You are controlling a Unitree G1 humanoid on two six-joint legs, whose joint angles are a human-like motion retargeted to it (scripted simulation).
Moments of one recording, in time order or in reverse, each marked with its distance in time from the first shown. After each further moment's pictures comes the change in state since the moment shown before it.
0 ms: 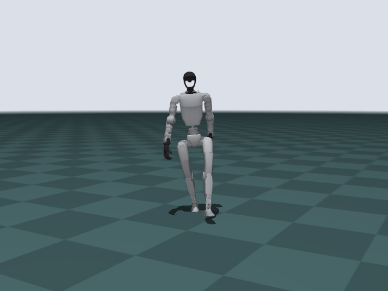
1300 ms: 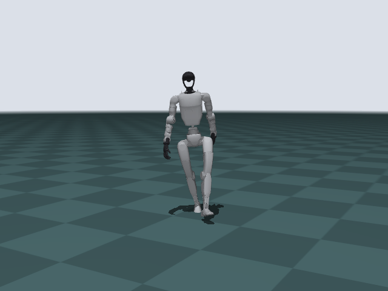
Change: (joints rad) left arm -0.014 0.038 -0.013 -0.009 0.035 0.014 0.055; right arm 0.028 0.013 0.006 -0.035 0.057 -0.032 -0.012; waist -0.076 0.012 -0.002; left_leg 0.018 -0.018 0.145 -0.035 -0.064 0.041; right_leg -0.019 0.030 0.033 -0.017 0.048 -0.036
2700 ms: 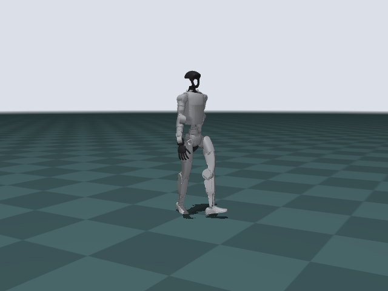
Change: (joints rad) left arm -0.011 -0.026 0.012 -0.006 -0.117 -0.015 0.017; right arm 0.081 -0.023 -0.025 0.085 -0.008 0.013 0.002; waist 0.127 -0.053 -0.071; left_leg 0.093 -0.012 0.265 0.041 -0.024 0.145; right_leg 0.034 -0.097 -0.229 0.009 0.013 0.175
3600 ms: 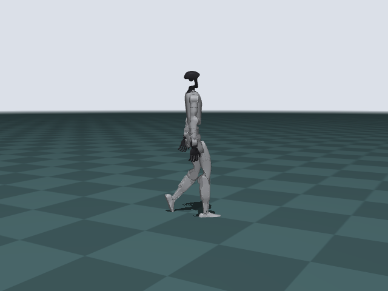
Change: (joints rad) left arm -0.138 0.031 -0.193 0.015 0.115 0.096 0.004; right arm 0.138 0.017 0.012 0.118 0.053 0.115 0.014; waist -0.258 0.110 -0.011; left_leg 0.264 0.026 -0.628 0.735 0.538 -0.348; right_leg -0.362 -0.139 0.218 0.058 0.022 -0.078
